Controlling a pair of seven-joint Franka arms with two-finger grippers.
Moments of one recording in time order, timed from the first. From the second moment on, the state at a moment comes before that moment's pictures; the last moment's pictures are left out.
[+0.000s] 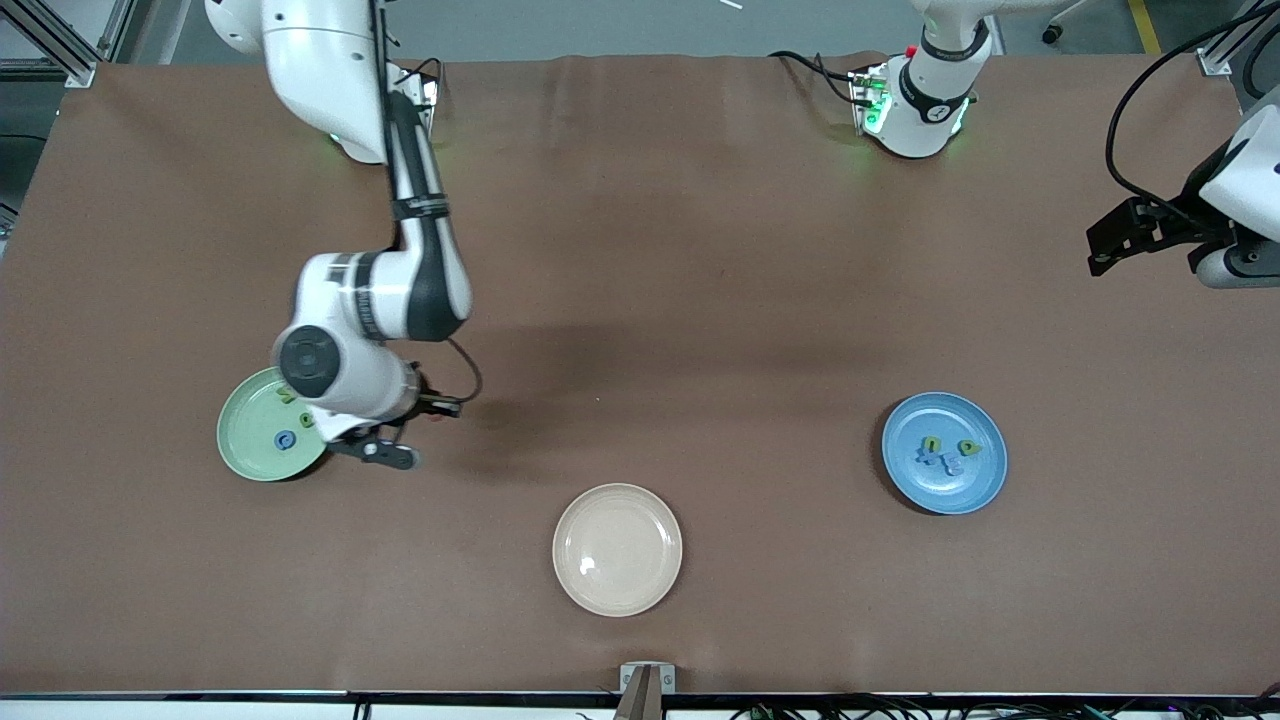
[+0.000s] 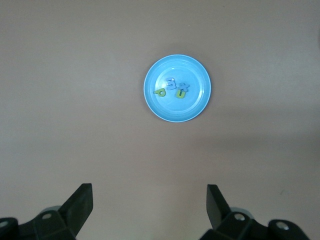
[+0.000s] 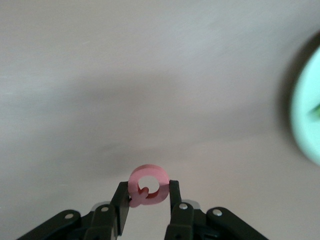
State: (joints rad) left arm 0.07 0.02 -0.17 -1.50 0.07 1.53 -0.08; right arm 0.96 0.66 -0.86 -1.72 0.57 1.96 0.09
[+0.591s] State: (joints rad) left arm 0.07 0.02 -0.17 -1.50 0.05 1.53 -0.08; right arm 0.72 0.66 -0.95 -1.82 0.57 1.96 -0.51
